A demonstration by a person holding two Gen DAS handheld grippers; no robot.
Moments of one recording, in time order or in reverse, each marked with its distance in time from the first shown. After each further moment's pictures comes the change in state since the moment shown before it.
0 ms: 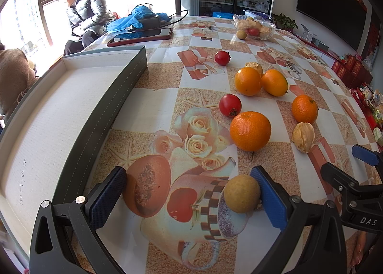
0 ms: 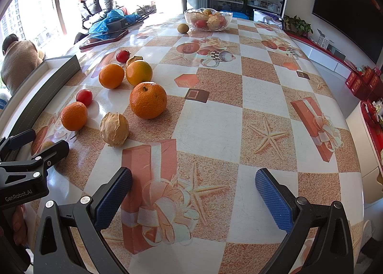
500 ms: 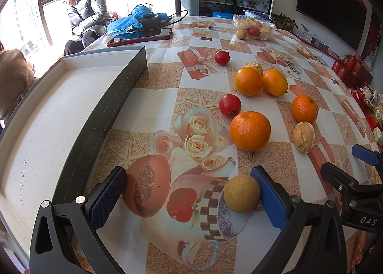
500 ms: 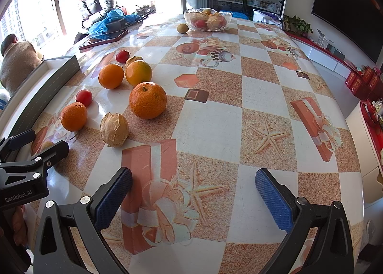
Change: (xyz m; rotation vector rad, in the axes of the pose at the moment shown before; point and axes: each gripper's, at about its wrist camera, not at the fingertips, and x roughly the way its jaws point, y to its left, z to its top) left arm 0.000 0.000 0.000 0.001 -0.001 0.001; right arm 0.000 0.000 0.000 0.000 0.000 -0.001
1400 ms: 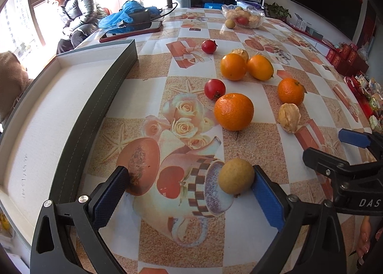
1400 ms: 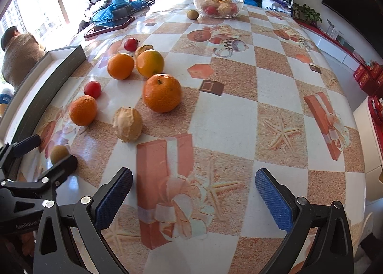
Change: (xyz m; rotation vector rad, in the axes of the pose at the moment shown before) left arm -0.009 -0.010 -0.004 0.034 0.064 -0.028; right arm 0.001 0.009 0.012 -0.009 0.119 0.074
